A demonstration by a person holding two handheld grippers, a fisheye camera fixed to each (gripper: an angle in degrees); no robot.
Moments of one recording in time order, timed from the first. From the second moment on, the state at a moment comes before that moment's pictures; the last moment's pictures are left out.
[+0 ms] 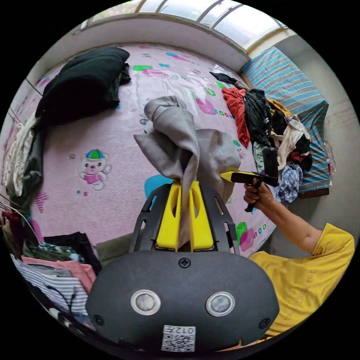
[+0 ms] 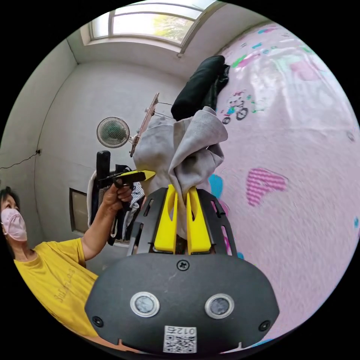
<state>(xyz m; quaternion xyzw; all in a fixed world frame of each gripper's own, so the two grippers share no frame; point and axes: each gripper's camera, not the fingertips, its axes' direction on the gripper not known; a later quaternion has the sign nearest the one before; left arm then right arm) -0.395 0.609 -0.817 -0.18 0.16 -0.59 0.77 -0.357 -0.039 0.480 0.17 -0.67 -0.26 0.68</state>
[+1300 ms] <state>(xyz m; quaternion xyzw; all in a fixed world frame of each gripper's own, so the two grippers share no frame) -0.098 0.296 -0.728 -0.12 0.32 -0.50 0.79 -0.259 0.313 0.577 0.30 -0.37 -0.20 0.85</state>
